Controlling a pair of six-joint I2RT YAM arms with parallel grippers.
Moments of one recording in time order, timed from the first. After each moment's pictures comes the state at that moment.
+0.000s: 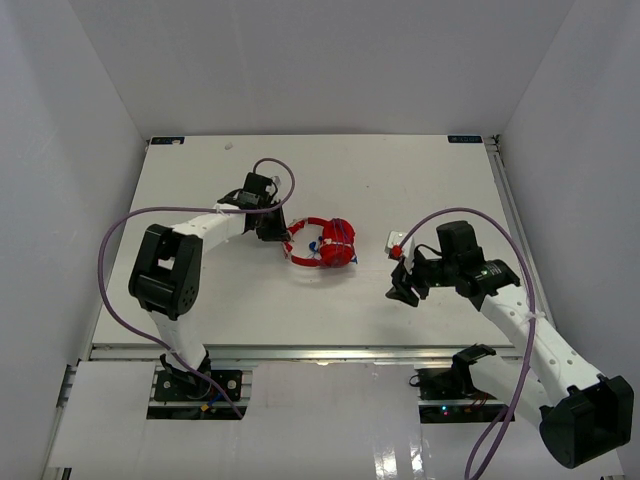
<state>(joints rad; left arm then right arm) -0.36 1.82 1.20 -0.34 0.20 -0.46 0.40 0.93 0.72 -0.63 -0.69 -0.65</state>
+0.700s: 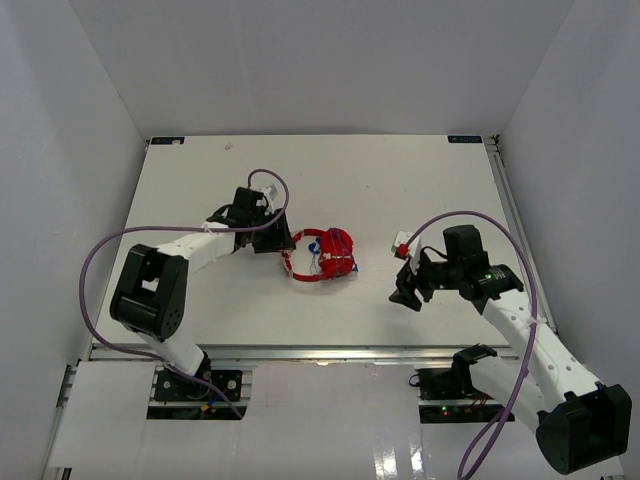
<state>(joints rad) -0.36 1.64 0.98 -0.22 0.27 -0.44 0.34 0.89 0.67 -0.63 -0.70 -0.61</state>
